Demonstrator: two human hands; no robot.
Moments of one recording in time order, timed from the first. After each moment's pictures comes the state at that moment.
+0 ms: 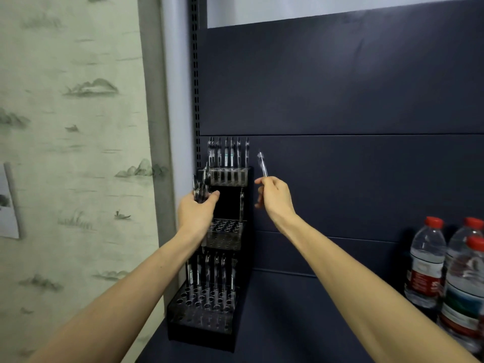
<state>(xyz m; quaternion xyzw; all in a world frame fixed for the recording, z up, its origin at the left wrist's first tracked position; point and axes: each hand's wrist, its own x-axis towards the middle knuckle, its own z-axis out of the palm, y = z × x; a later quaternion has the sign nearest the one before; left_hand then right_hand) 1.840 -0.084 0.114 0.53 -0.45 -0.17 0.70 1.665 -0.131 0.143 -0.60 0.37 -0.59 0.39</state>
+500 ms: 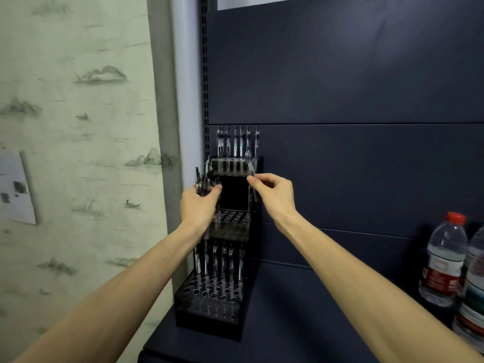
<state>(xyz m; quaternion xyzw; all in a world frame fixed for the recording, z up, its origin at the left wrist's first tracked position) 1.856 -0.094 0.102 0.56 -0.42 -0.16 0.70 1.680 -0.132 0.124 -0.62 0.34 -0.61 0.35</state>
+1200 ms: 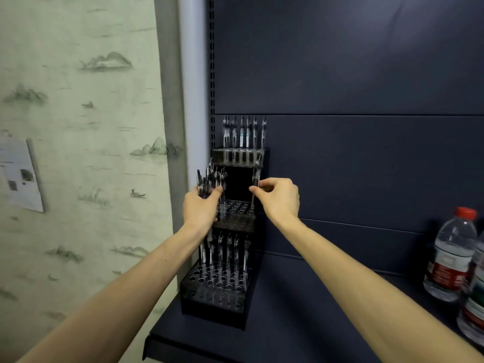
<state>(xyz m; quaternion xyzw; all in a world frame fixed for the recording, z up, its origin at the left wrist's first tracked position) 1.866 -0.090 0.075 0.56 -0.42 -0.17 0.69 1.684 -0.122 0.106 -0.68 0.47 -0.54 0.17</state>
